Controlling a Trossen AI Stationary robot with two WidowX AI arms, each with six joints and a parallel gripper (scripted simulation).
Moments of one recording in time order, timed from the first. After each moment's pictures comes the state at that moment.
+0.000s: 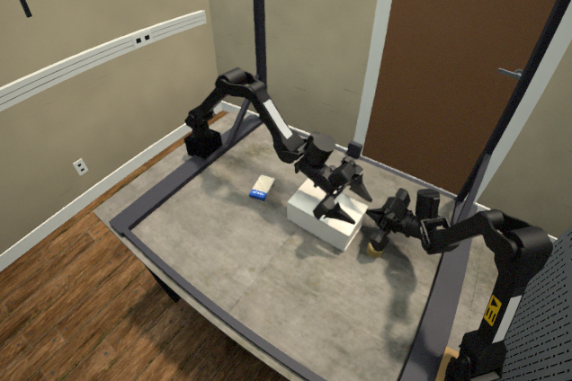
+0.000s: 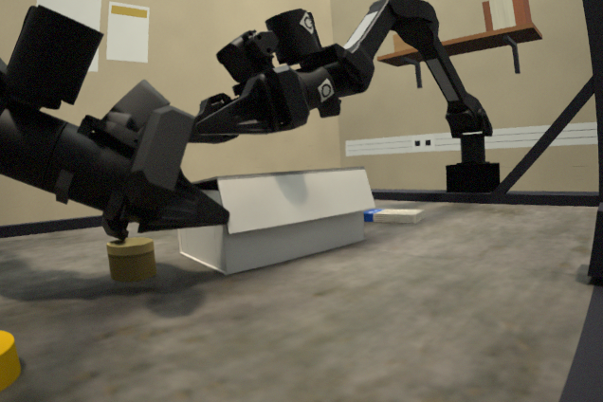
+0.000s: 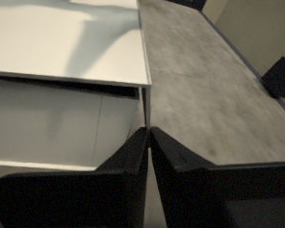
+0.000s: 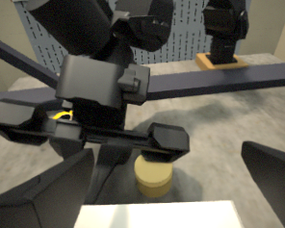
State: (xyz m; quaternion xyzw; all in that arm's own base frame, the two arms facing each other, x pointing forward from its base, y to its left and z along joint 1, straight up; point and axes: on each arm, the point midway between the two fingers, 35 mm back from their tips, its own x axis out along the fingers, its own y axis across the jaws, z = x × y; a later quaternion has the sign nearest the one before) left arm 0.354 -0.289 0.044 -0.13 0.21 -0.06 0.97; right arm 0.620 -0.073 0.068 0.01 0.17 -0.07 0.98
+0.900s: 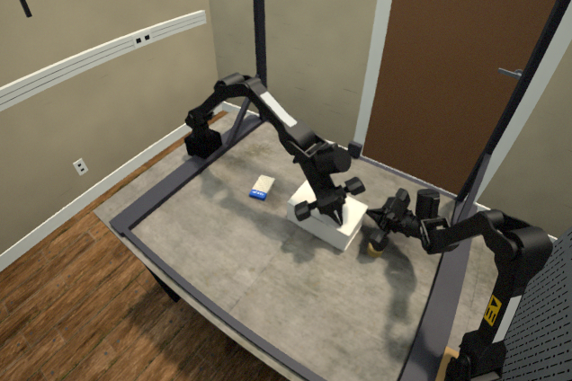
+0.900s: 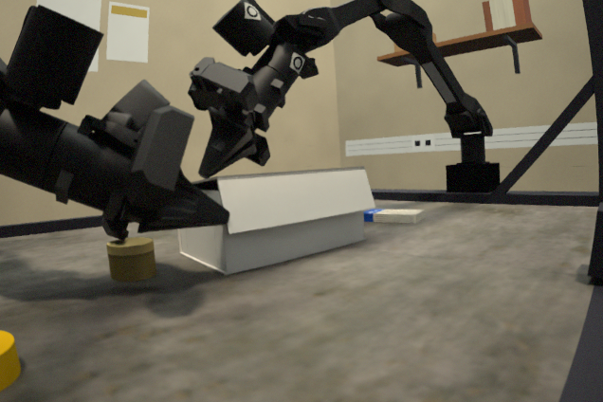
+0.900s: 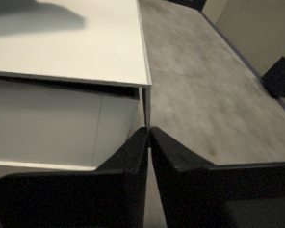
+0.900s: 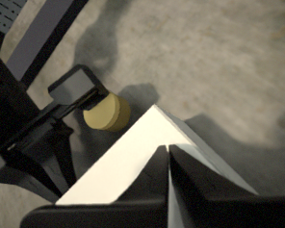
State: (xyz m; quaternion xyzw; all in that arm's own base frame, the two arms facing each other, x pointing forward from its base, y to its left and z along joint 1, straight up) left arm 0.354 -0.289 0.044 -0.13 0.21 -0.06 0.97; right arm 0.590 -0.106 0.037 0.35 0.37 -0.24 0.83
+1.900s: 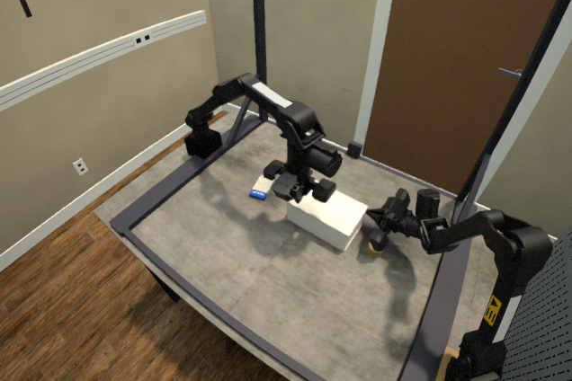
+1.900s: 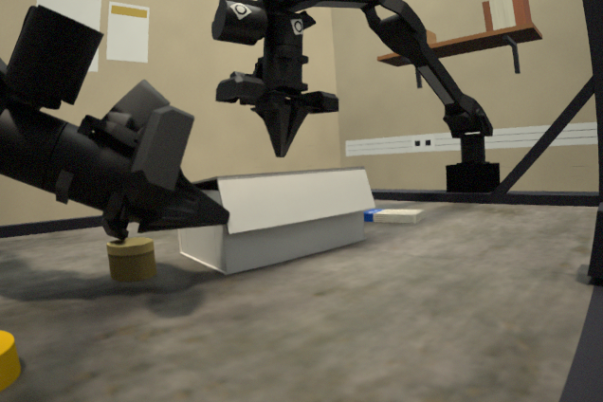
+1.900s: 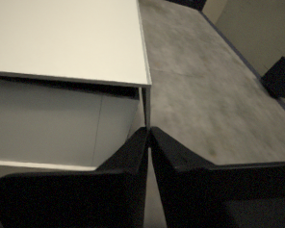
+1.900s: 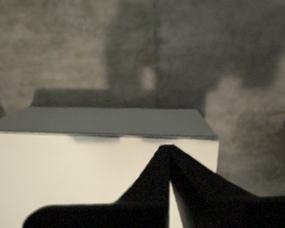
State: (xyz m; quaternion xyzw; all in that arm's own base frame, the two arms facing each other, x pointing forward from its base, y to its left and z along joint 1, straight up) left arm 0.354 -0.289 0.044 -0.13 0.21 -0.06 0.97; right arm 0.478 -0.114 0.063 0.51 0.47 -0.51 0.51
